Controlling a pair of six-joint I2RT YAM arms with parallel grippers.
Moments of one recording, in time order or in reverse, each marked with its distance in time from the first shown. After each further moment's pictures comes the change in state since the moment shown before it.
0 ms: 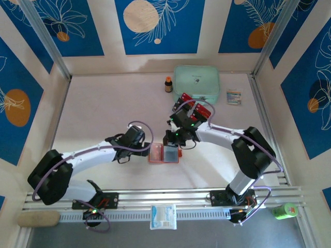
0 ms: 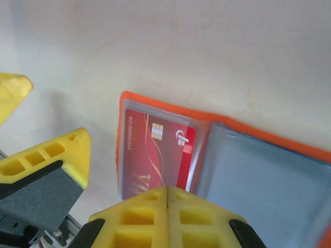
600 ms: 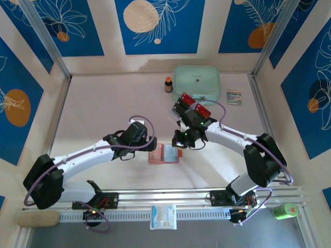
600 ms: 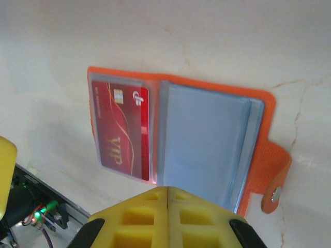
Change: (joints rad) left arm -0.078 -0.054 0.094 -0.037 0.047 -0.133; right arm -0.039 -0.103 -0.039 -0.161 0.000 -0.001
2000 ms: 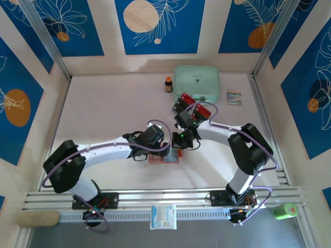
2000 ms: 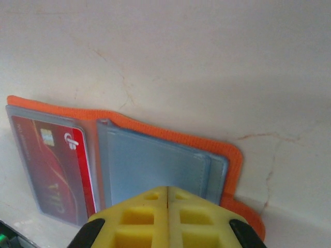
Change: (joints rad) left arm -0.122 0.240 0.111 0.047 0.013 0.034; right arm -0.016 0.179 0.024 0.057 0.064 -0.052
